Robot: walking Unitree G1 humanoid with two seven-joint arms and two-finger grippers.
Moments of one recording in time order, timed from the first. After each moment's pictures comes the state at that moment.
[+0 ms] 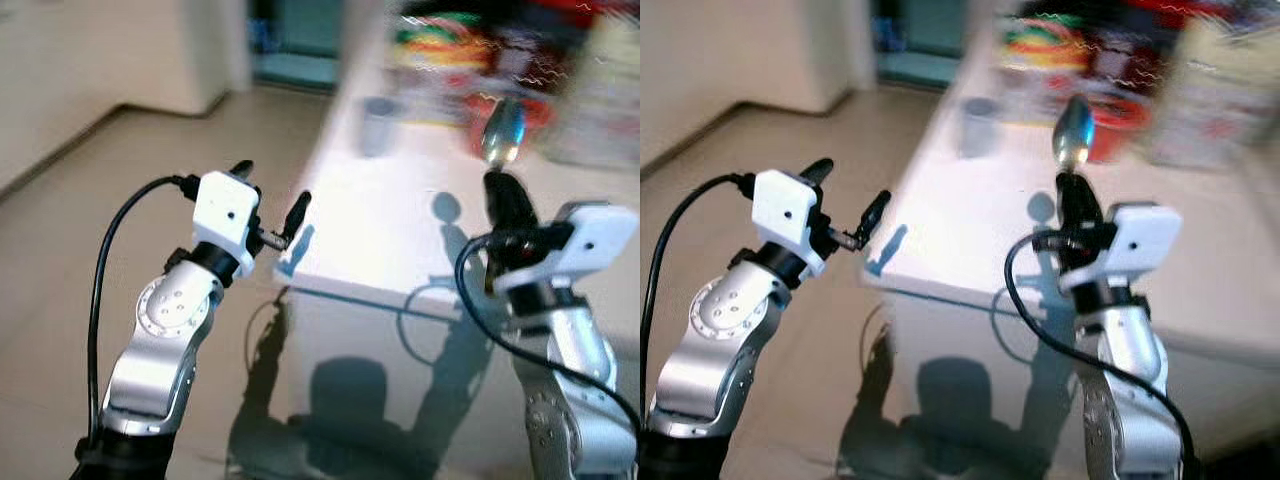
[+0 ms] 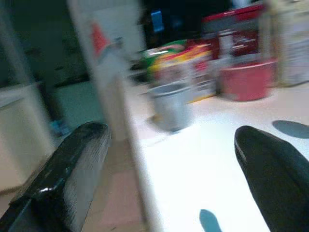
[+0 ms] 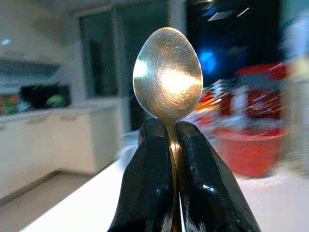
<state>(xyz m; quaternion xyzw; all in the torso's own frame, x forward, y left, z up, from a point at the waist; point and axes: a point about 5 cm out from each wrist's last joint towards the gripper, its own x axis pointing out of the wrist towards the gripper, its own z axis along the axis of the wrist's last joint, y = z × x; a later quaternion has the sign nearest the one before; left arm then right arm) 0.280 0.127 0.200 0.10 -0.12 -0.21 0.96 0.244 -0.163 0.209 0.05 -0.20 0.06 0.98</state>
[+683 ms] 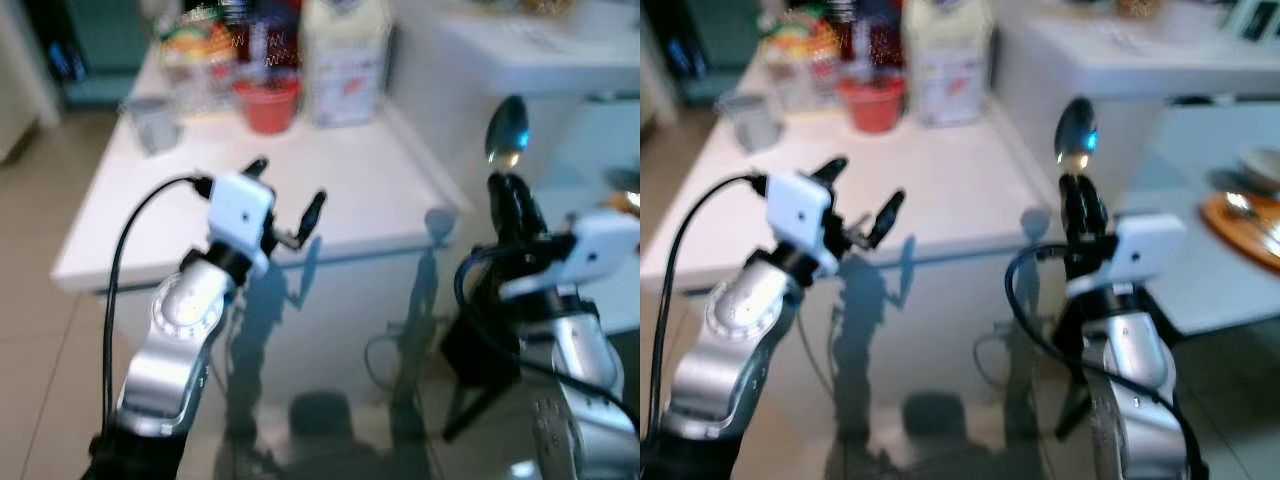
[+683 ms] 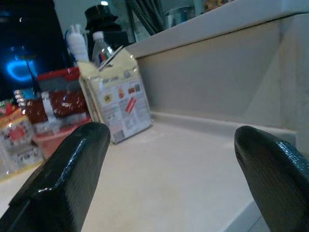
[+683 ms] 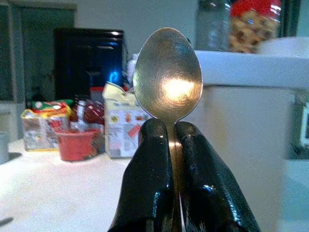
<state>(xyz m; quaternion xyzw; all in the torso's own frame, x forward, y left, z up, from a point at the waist) 0.281 0.119 0.204 0.11 -0.13 -0.21 0.96 0.242 -0.164 0.198 0.02 -0.19 0.07 0.98</state>
